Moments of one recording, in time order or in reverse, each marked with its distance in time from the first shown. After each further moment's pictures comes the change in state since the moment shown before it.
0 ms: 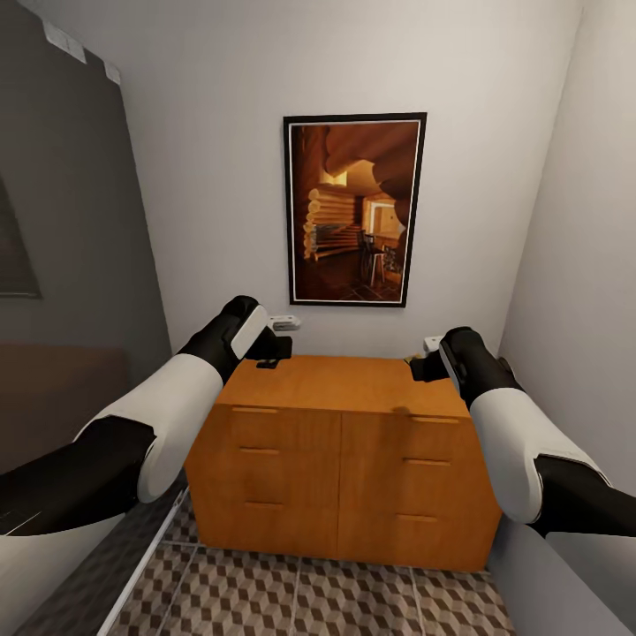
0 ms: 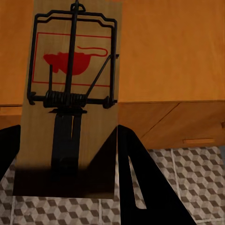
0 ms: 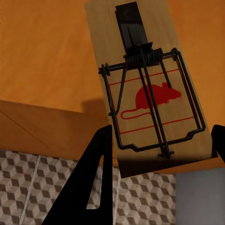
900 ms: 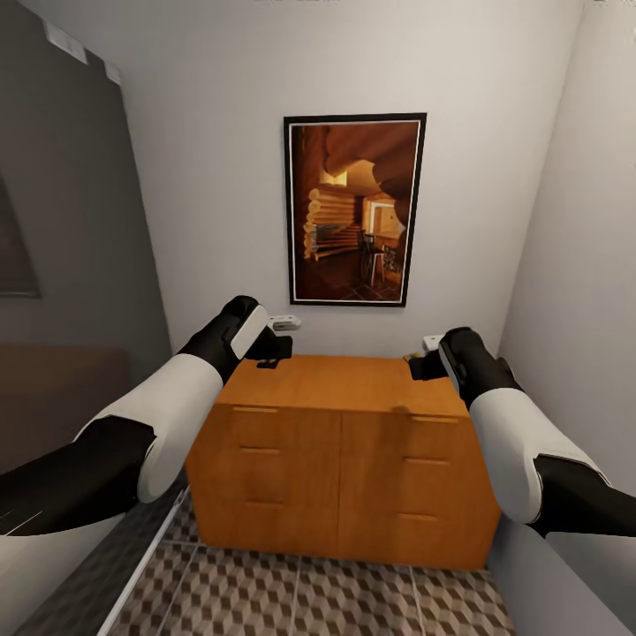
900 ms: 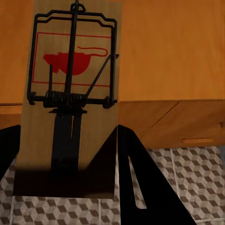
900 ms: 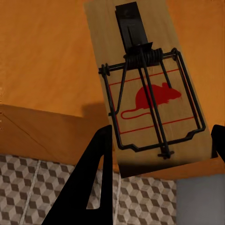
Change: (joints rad) left arm 0.000 0.000 0.000 0.000 0.001 -0.002 -0.001; right arm 0.000 0.001 0.000 0.002 -0.005 -0.031 0.000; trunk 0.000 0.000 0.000
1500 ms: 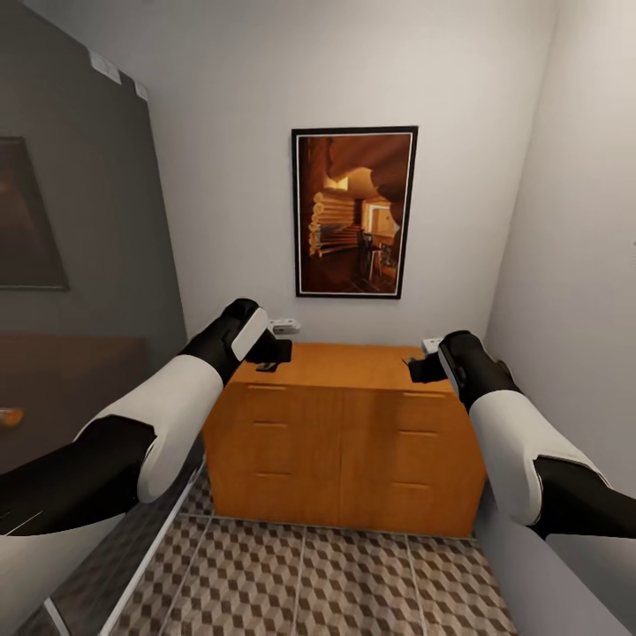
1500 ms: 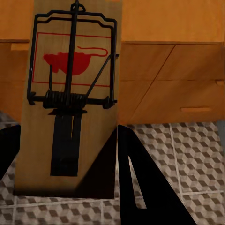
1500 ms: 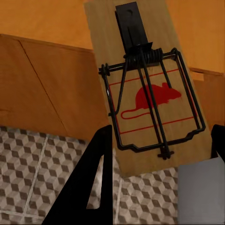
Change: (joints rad) left arm 0.000 0.000 -0.001 0.022 -0.003 0.001 -0.001; right arm 0.006 -0.001 0.000 0.014 0.001 -0.012 -0.001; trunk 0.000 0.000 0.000
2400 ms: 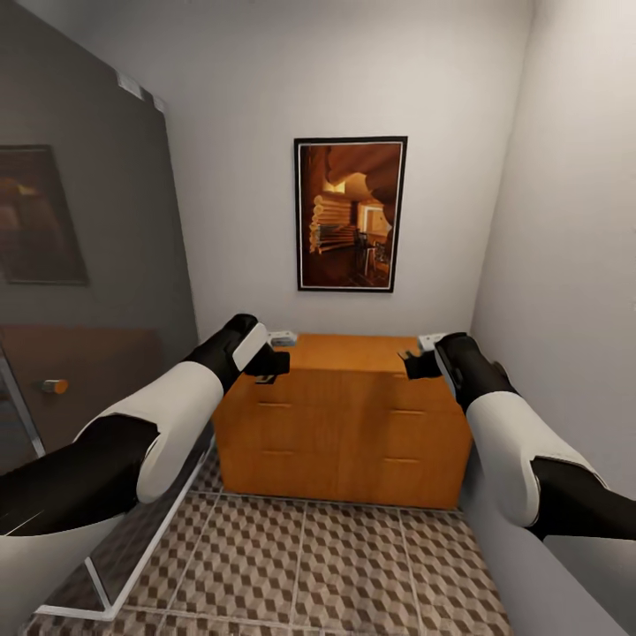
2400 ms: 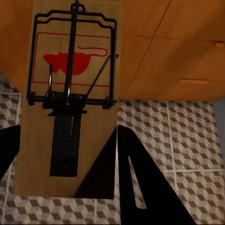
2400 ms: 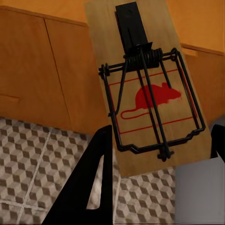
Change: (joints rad) left arm 0.003 0.002 0.005 0.124 0.011 -0.101 -0.006; right arm 0.003 0.010 0.002 0.008 0.002 -0.094 -0.004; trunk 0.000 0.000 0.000
